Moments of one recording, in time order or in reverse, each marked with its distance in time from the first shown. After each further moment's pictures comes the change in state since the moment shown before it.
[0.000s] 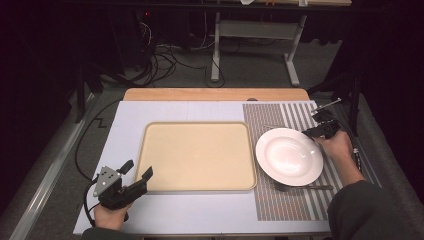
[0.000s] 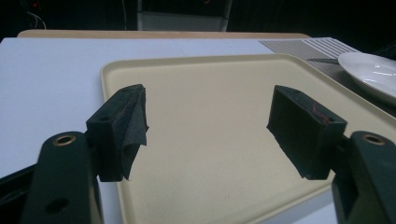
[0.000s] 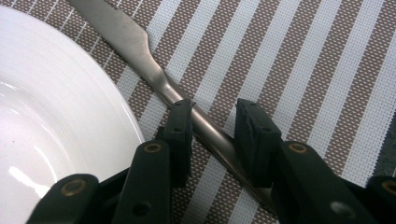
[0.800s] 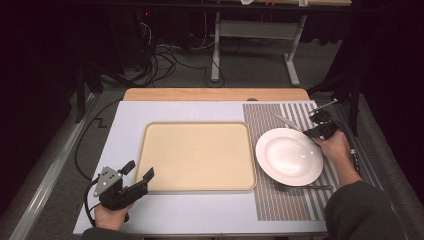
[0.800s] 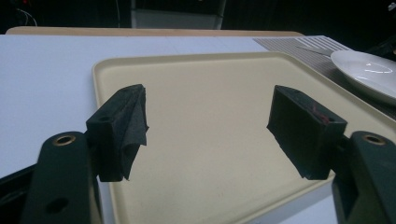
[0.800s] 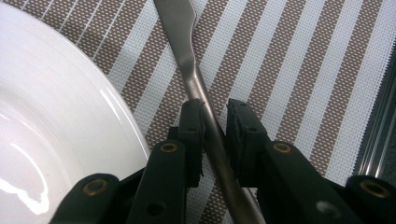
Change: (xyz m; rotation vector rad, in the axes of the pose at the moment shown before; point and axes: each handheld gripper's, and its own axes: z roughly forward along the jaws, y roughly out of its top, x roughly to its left) left arm -0.001 0.000 0.000 0.006 -0.023 -0.003; right arm 0.010 0.001 -0.001 0.027 -0.093 -0.012
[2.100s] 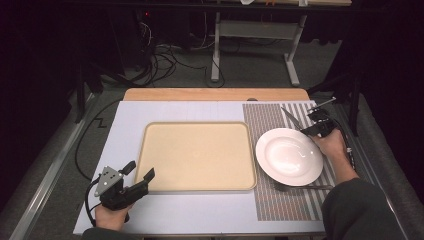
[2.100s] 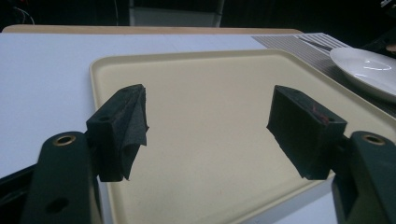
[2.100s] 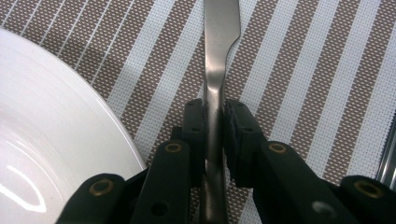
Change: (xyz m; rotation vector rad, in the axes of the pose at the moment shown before) left arm -0.001 0.000 0.001 0.009 -0.005 0.008; right arm -0.002 0.008 0.007 0.004 0.037 0.035
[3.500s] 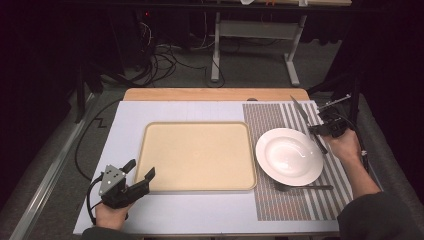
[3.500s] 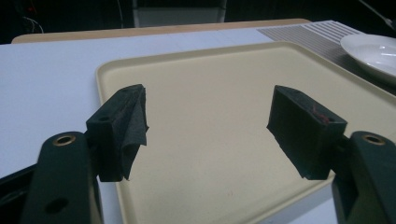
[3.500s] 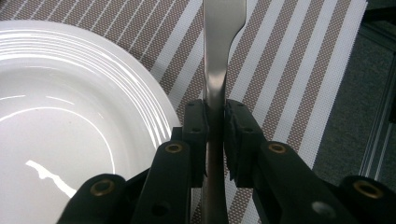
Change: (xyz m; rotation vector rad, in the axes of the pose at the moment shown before) left arm -0.001 0.003 0.004 0.021 0.027 0.064; right arm 0.008 -0.012 -0.055 -0.079 -0.020 -0.061
